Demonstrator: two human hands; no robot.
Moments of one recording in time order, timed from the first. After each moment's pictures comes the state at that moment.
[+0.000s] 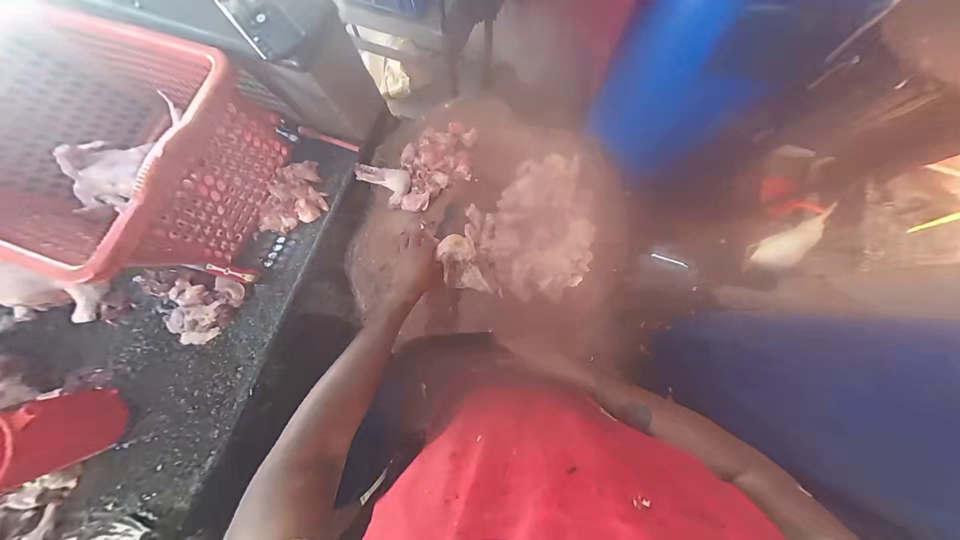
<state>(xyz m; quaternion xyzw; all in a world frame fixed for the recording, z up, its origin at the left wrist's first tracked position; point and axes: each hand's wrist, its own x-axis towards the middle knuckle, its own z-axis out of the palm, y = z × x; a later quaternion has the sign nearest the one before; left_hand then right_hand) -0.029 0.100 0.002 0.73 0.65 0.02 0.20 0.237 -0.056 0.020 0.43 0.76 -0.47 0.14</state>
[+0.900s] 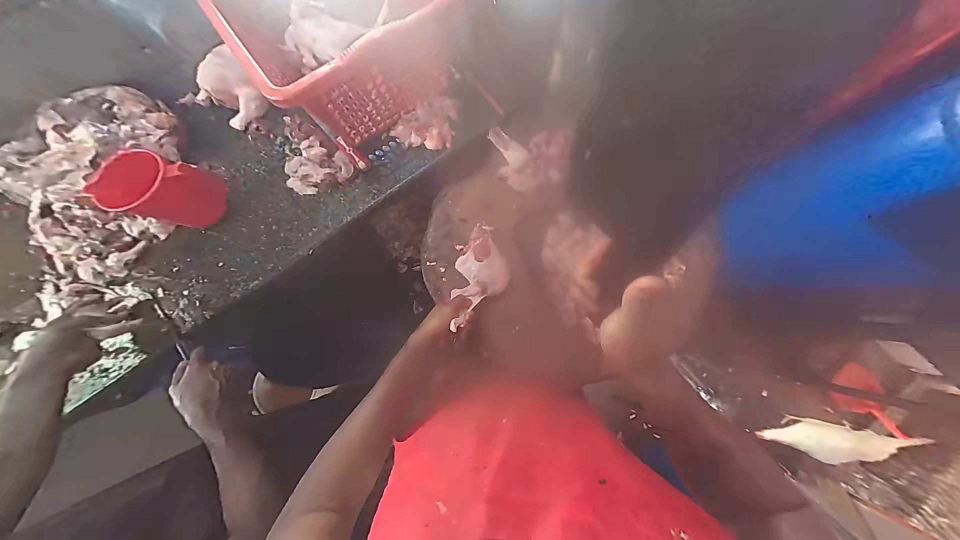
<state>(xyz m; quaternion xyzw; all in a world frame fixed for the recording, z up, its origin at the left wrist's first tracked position) -0.027 -0.092 -0.008 0.04 0.63 0.40 0.66 0.200 0.020 0.194 0.23 0.65 -0.58 -0.42</state>
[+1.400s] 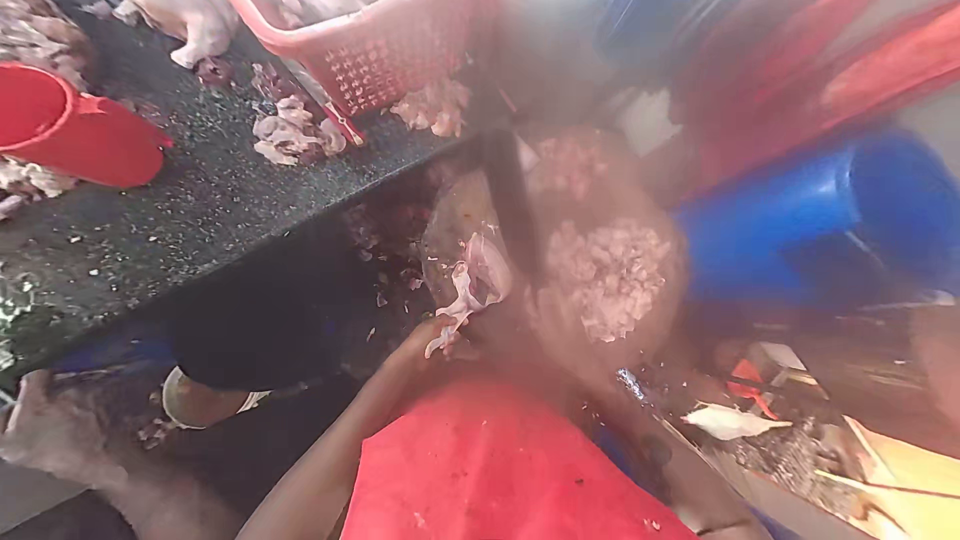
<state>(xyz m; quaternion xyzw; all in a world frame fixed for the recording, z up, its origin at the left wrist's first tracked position) -0.057 -0.148 -0.029 -0.06 0.47 0.43 0.77 0.150 -0.019 0.103 0.43 0.72 -0.53 -0.16</state>
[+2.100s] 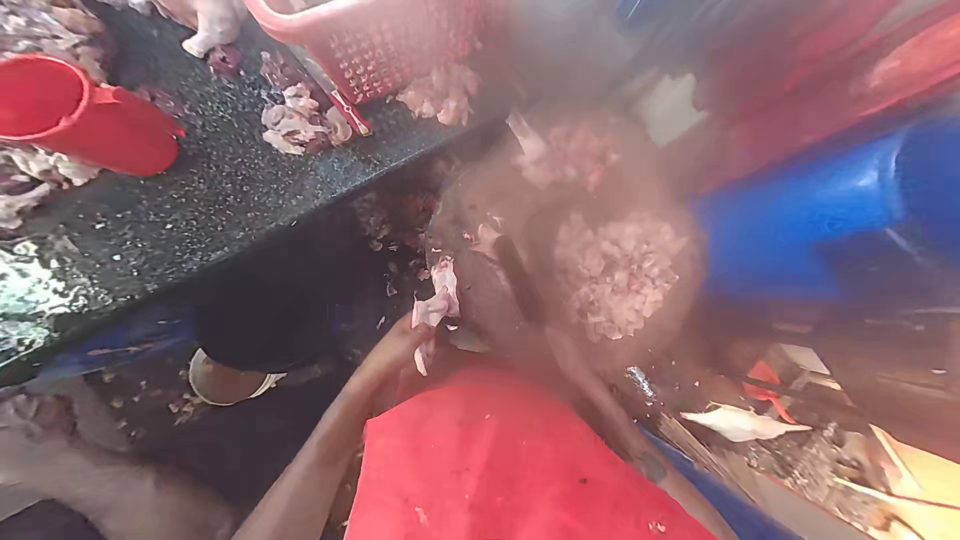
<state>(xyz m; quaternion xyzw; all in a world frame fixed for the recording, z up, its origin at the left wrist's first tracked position) -0.077 -0.187 0.036 0.14 0.62 0.42 0.65 0.242 -0.040 0.004 0.53 0.64 -0.55 0.05</state>
